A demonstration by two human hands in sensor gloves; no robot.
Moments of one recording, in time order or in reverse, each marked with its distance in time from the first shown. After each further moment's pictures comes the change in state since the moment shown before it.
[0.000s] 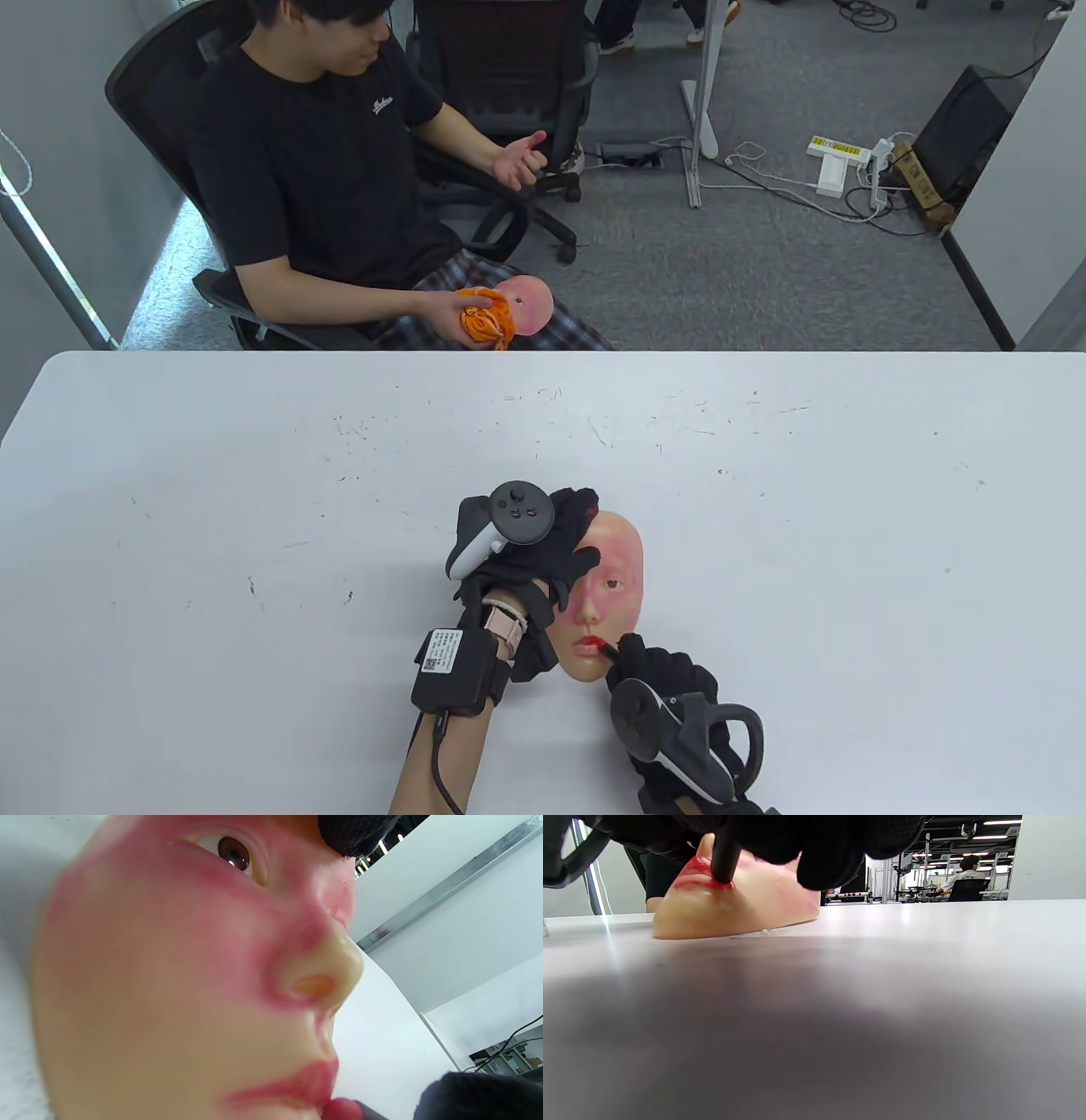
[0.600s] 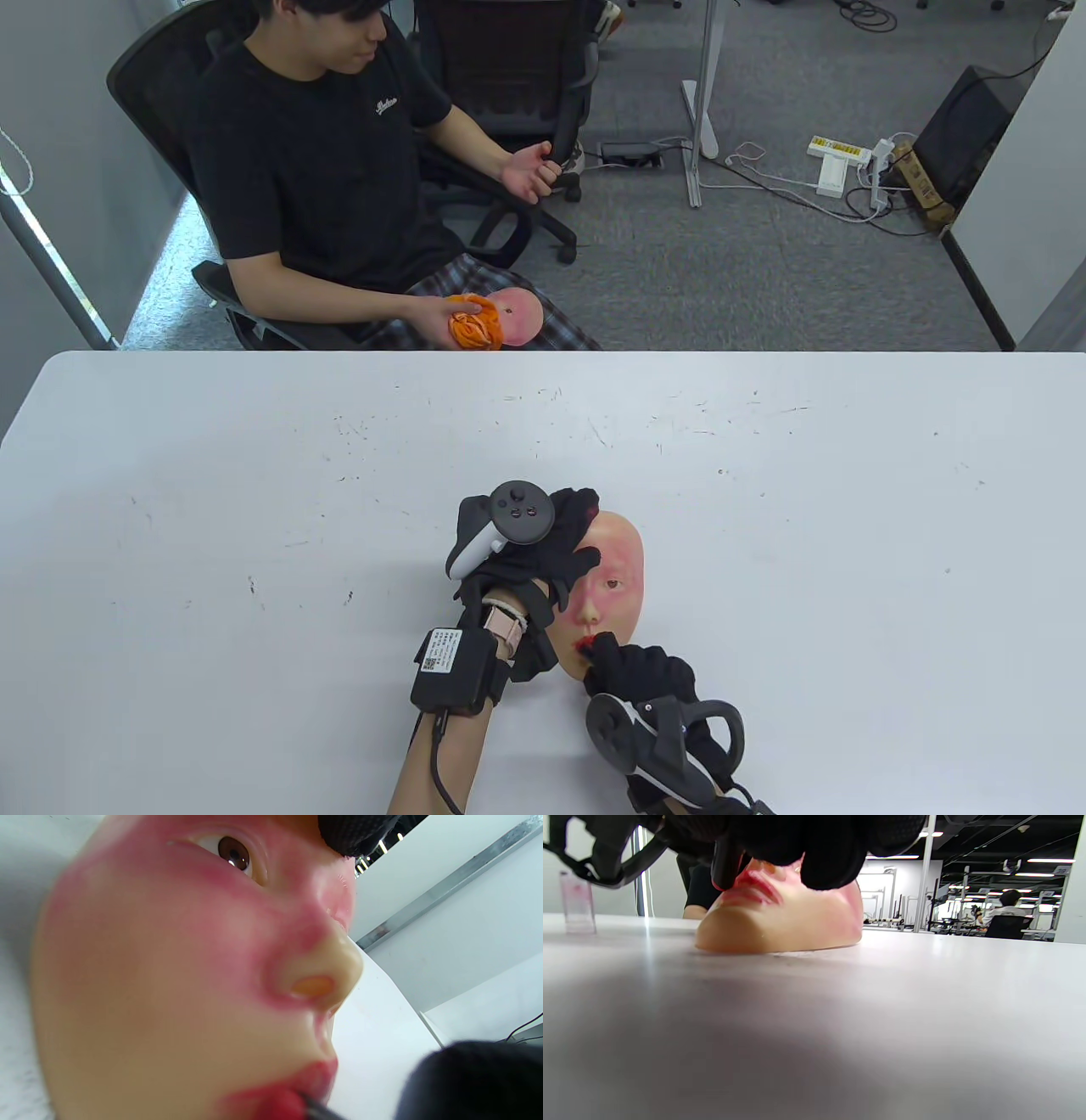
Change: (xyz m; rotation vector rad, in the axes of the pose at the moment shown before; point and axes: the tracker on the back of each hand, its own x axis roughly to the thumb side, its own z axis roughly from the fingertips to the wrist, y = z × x) left_hand 0.000 0.000 -0.001 -0.004 -0.002 0.002; right_hand 0.027 0.001 -0.004 -0.052 -0.129 0.091
